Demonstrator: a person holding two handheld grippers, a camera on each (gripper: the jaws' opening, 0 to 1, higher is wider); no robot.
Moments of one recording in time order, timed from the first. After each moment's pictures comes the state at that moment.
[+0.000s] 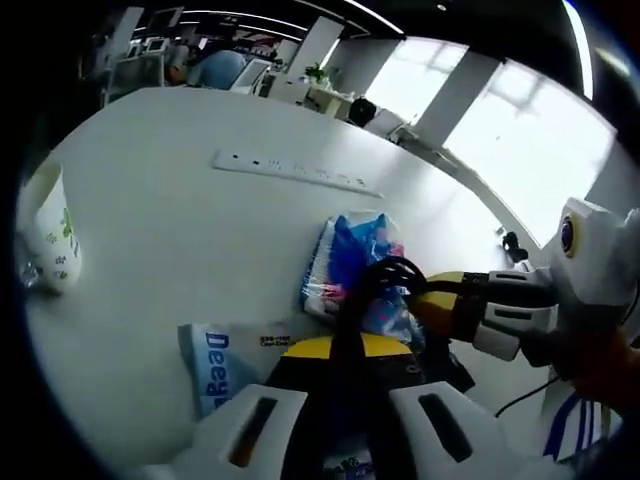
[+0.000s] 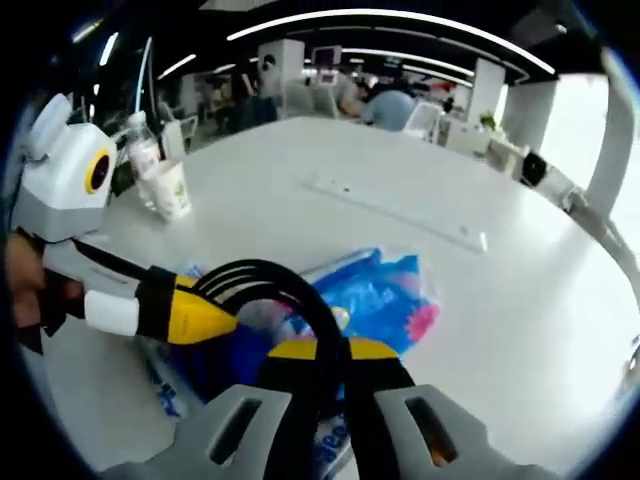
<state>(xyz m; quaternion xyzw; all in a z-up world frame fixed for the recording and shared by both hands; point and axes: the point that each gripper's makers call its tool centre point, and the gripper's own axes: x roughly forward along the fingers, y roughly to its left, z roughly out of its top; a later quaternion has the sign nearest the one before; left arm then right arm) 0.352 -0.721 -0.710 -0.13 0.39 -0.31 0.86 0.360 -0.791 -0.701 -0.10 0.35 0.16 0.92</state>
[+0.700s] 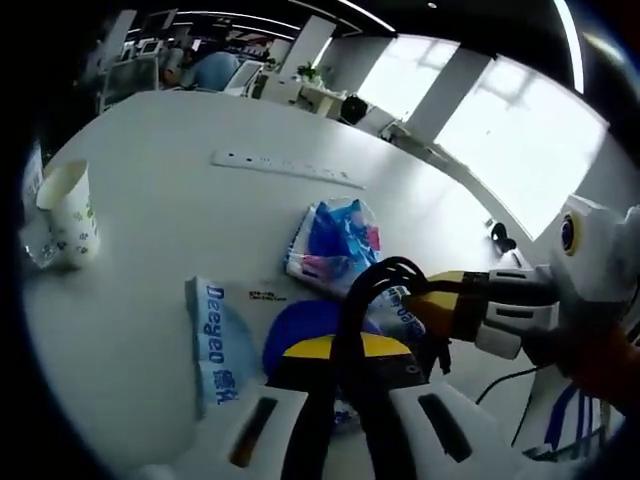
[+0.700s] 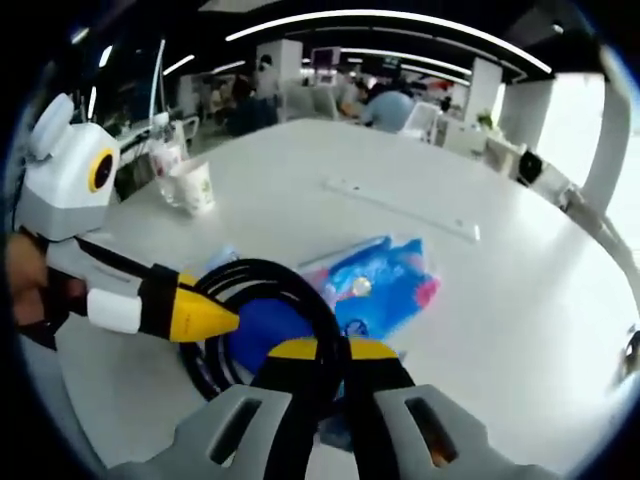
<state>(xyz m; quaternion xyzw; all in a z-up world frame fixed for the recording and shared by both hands) 0.307 -0.712 -0.693 -0.12 0.39 -0.32 0.85 0.311 -0.781 -0.685 -0.09 0.35 0.16 0.92</state>
